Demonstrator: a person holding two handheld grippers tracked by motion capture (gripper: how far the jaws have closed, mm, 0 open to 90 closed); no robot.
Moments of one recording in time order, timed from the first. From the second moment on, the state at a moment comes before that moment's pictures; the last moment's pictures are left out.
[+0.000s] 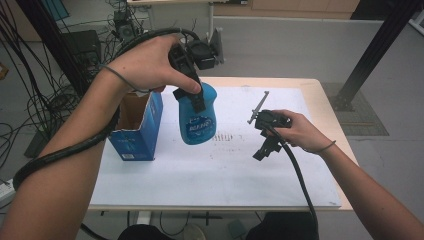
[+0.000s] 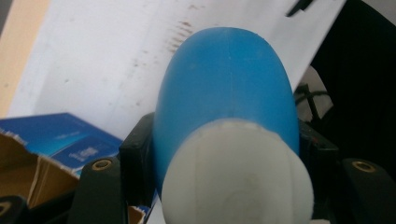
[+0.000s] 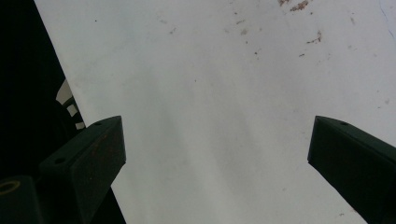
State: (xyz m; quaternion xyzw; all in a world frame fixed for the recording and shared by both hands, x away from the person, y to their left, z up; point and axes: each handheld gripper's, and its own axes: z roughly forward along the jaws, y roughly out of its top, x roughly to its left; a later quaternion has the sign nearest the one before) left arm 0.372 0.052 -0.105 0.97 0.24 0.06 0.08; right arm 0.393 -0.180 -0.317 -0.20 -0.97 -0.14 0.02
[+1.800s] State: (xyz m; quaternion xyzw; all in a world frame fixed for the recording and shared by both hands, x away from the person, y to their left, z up) left arm 0.439 0.215 -0.104 0.74 0.65 0.14 0.09; right arm 0.403 -0.186 -0.321 -0.23 -0.96 -0.16 0.01
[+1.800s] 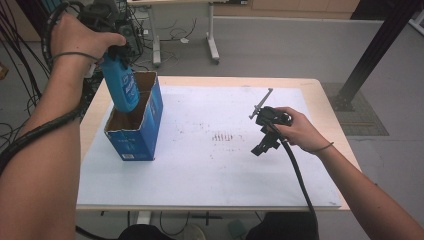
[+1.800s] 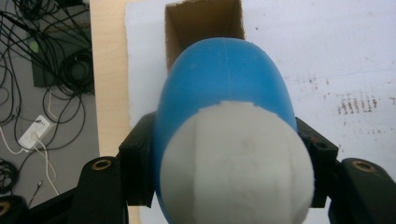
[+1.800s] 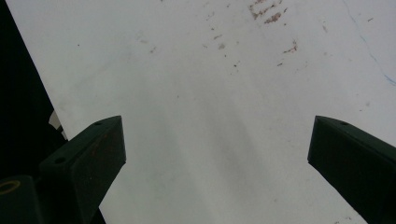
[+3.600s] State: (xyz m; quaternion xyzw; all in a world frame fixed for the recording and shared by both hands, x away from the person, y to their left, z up) left arm 0.448 0.224 -0.227 0.73 0.67 0.10 0.07; right arm 0.406 -0.183 -0.330 -0.24 -0.95 -0.17 0.02
